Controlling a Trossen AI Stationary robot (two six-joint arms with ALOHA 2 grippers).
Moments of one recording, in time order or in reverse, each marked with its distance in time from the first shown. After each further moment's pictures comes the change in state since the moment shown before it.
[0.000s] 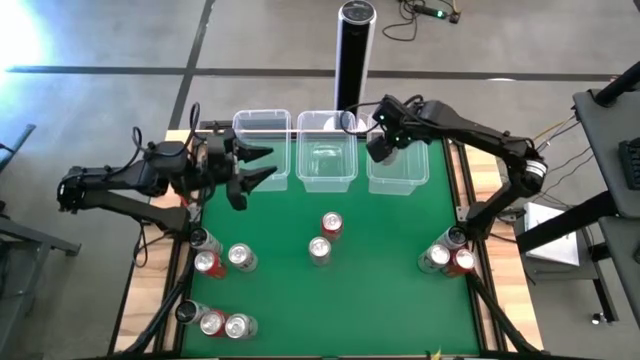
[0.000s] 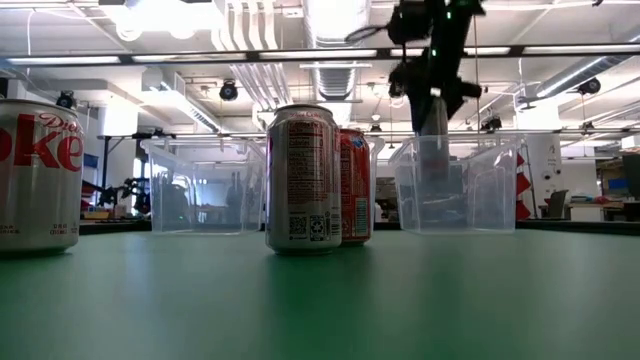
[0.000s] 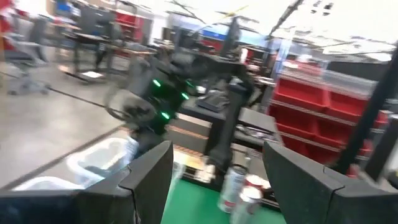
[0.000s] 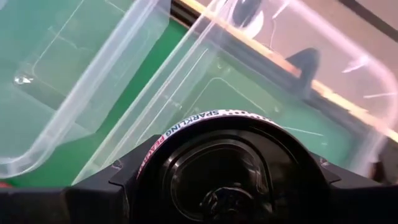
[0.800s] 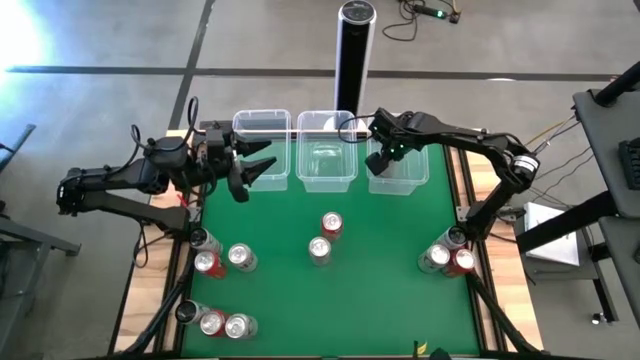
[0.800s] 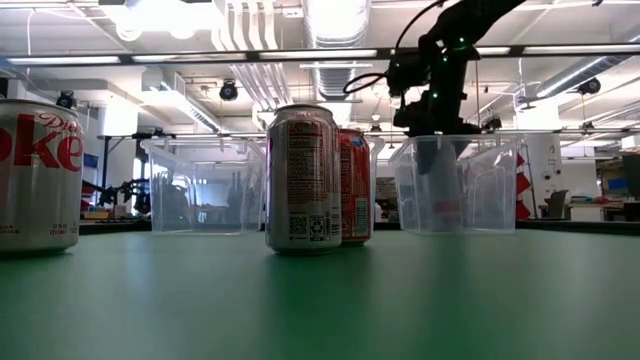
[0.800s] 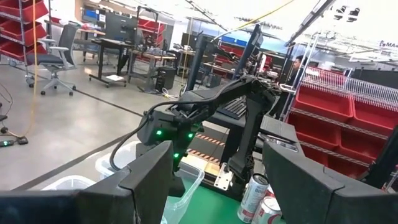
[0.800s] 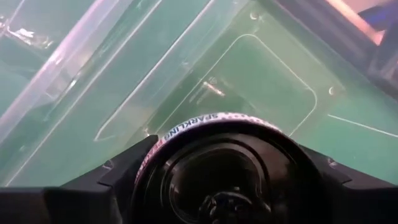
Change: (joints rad) left arm 0.050 -0.002 0.001 0.004 -0.010 -0.027; right arm -0.062 0.075 -0.228 0.183 -0.155 -0.110
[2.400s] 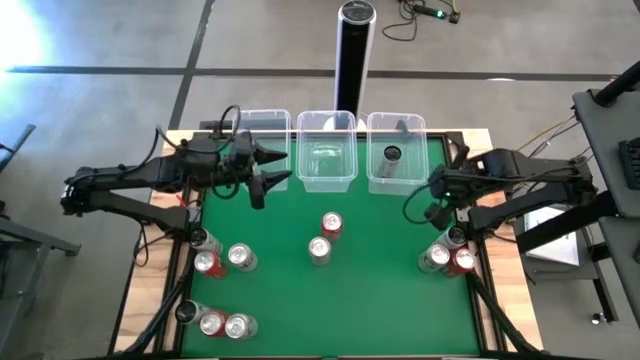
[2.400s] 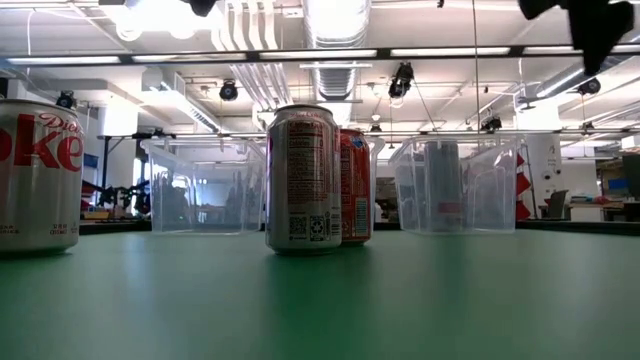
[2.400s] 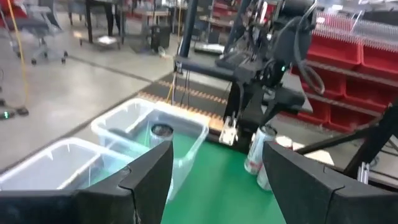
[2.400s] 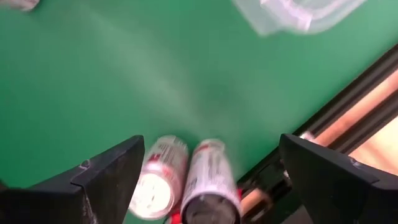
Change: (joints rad) left arm 0.051 0.101 0.001 -0.104 0.114 0.015; right arm 0.657 -0.570 -0.012 -0.636 -0.032 0.538
